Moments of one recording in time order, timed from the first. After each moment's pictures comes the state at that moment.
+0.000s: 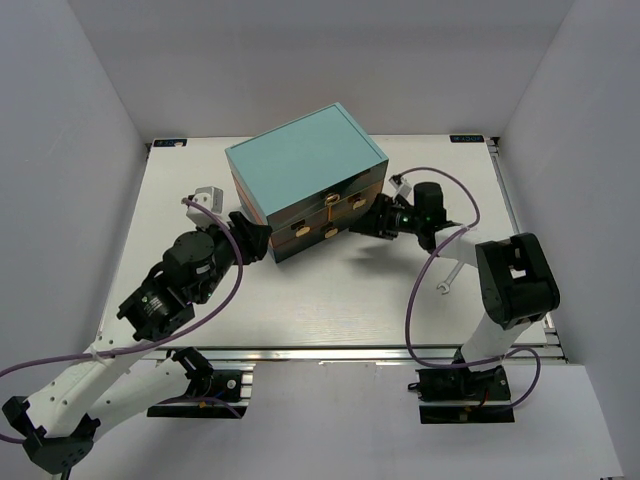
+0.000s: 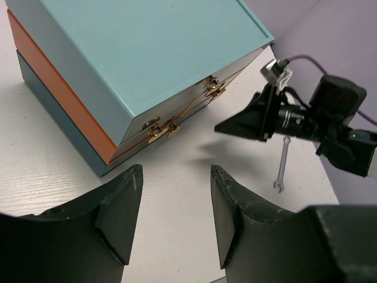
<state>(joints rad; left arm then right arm) -0.78 0.72 0.92 -0.40 -0.41 -0.55 0.28 1.71 0.90 0.32 -0.76 0.57</state>
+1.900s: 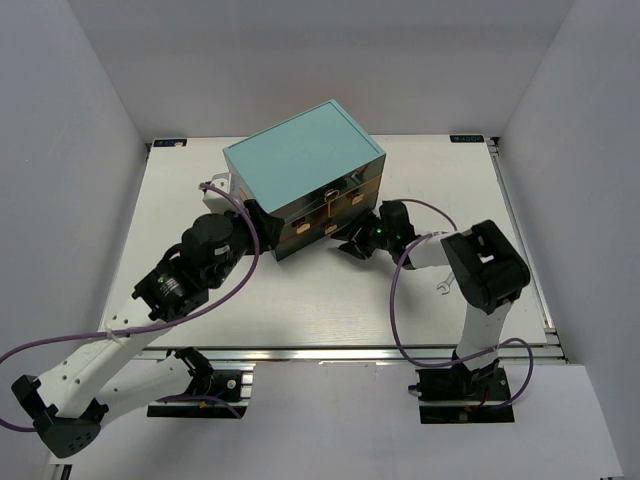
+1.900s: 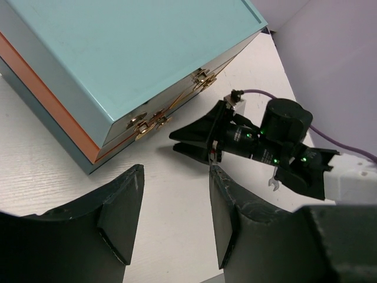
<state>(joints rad) -0.78 0.87 1.01 -0.40 -0.38 -0.58 0.48 1.89 0.85 0.46 -0.39 1.20</state>
